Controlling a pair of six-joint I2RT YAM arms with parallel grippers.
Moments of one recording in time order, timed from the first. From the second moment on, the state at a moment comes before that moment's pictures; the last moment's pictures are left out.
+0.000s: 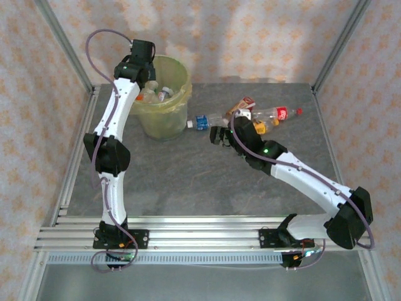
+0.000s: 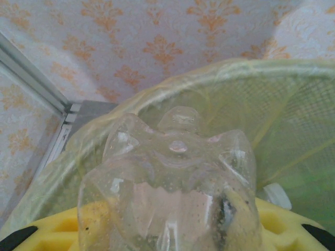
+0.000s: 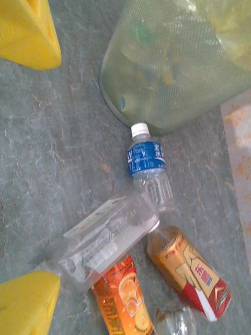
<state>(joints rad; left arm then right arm) -0.14 2.15 2.37 -0.93 -0.43 -0.17 0.72 1.27 1.08 -0.44 0.34 0.58</state>
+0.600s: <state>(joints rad) -0.14 2.15 2.41 -0.99 -0.42 -0.16 0.66 1.32 1.12 -0.53 0.40 0.61</state>
